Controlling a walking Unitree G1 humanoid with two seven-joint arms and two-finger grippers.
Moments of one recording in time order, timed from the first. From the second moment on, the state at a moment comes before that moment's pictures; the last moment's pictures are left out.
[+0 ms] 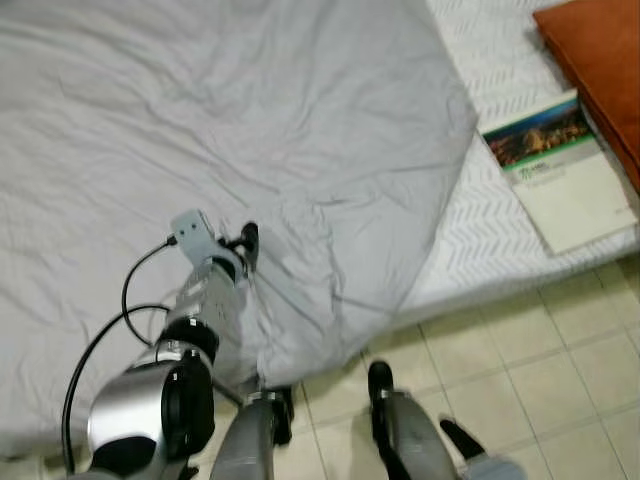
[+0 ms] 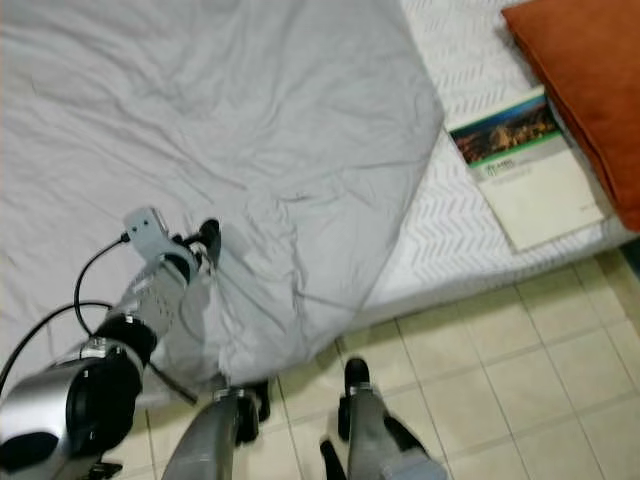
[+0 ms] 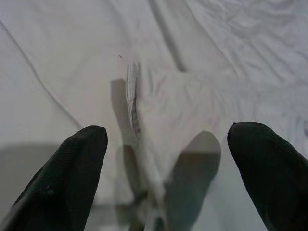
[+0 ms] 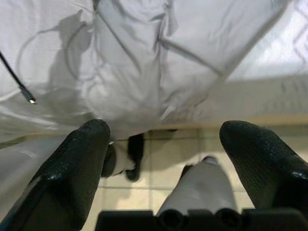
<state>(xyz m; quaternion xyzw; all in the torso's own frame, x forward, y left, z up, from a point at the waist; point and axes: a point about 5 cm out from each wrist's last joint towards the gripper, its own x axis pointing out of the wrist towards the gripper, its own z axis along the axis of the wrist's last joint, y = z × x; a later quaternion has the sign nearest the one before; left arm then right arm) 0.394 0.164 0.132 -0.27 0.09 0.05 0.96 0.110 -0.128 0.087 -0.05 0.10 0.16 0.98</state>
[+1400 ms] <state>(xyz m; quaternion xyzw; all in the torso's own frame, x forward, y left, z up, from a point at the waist) 0.392 0.151 0.125 -0.08 0.12 -0.01 0.99 0.119 -0.114 0.094 -0.09 0.07 0.13 0.99</state>
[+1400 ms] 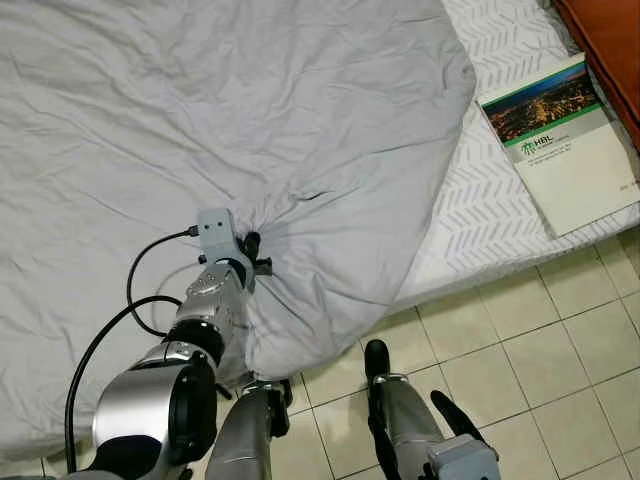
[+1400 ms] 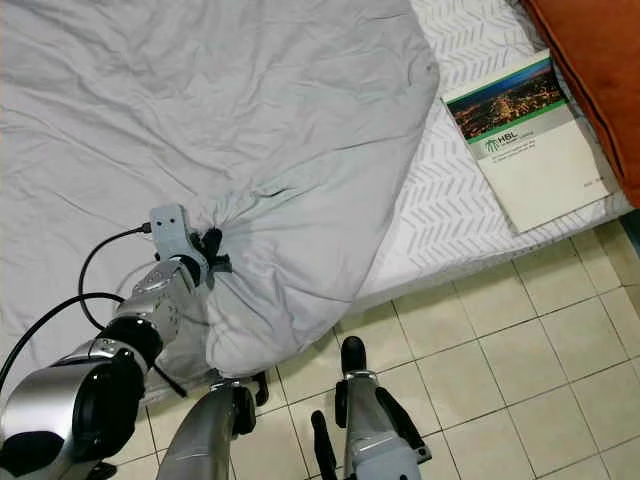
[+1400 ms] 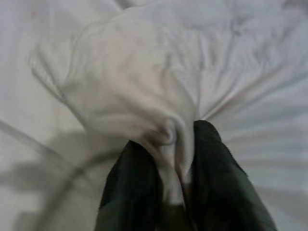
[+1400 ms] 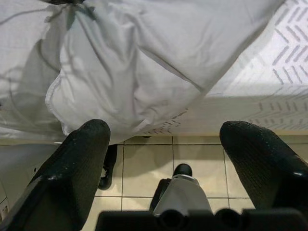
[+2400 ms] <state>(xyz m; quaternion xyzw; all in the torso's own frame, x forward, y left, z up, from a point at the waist) 0.368 0.057 0.100 0.16 0.10 -0.21 0.96 0.198 -0.169 0.071 -0.15 0.04 0.07 0.99</state>
